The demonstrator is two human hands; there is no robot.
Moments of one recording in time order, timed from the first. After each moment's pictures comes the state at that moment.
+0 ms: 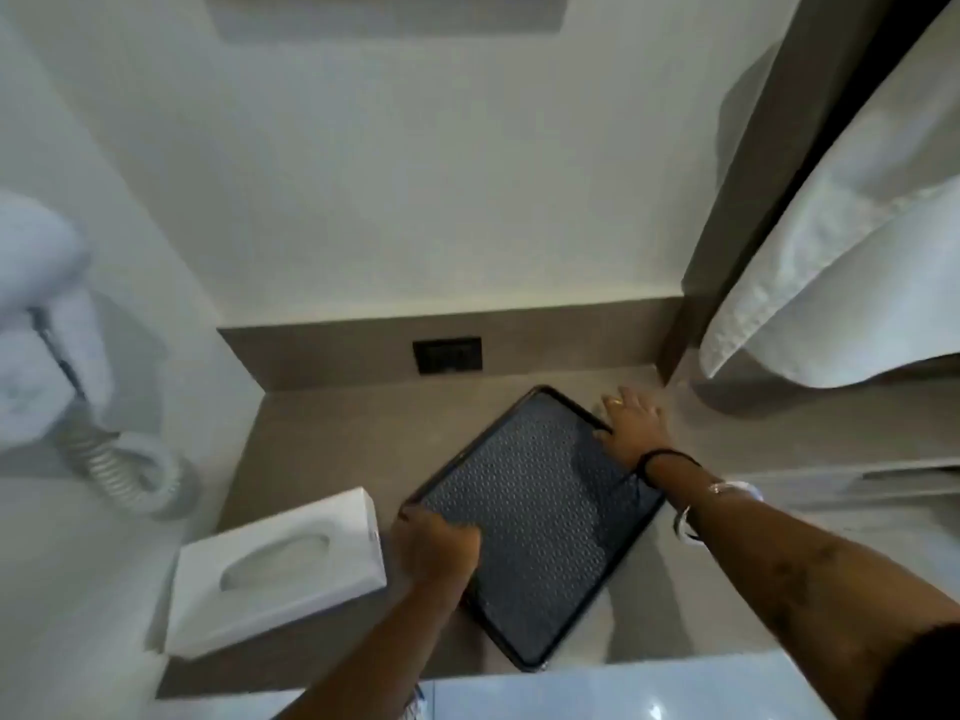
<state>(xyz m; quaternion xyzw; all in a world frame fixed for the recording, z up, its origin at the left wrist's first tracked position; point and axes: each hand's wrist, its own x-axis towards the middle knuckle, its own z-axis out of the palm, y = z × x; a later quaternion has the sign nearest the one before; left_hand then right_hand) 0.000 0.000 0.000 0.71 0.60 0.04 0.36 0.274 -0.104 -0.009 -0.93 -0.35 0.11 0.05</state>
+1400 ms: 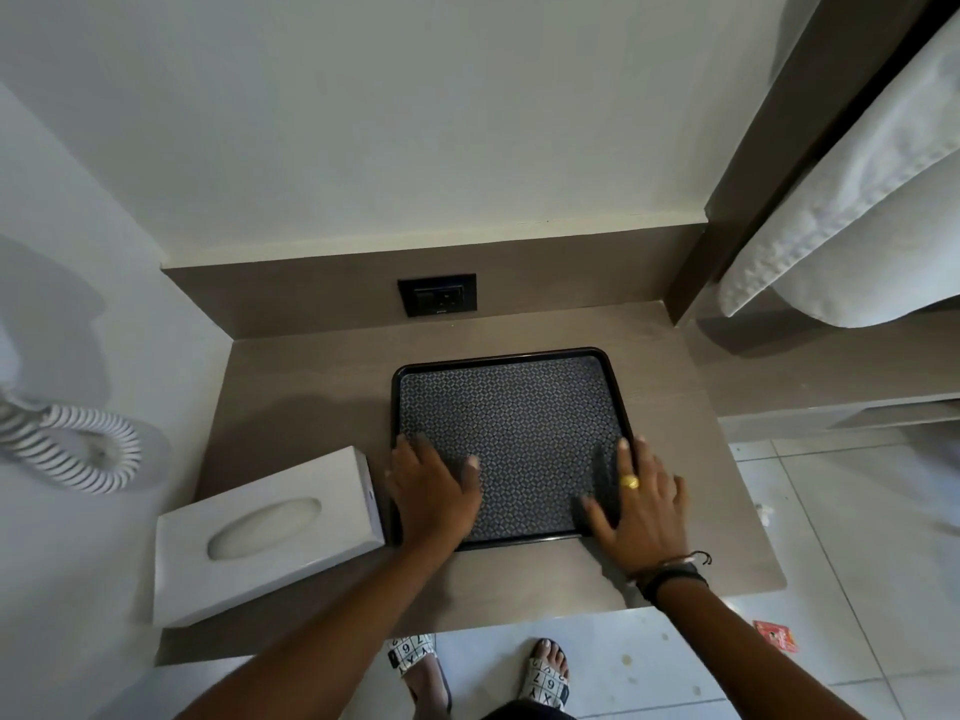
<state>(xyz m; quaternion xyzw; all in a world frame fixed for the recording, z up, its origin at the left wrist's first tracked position) 0.007 0.035 -0.059 0.83 0.49 0.01 0.25 0.142 -0.180 -0.088 -0.95 -0.30 0.03 0.13</state>
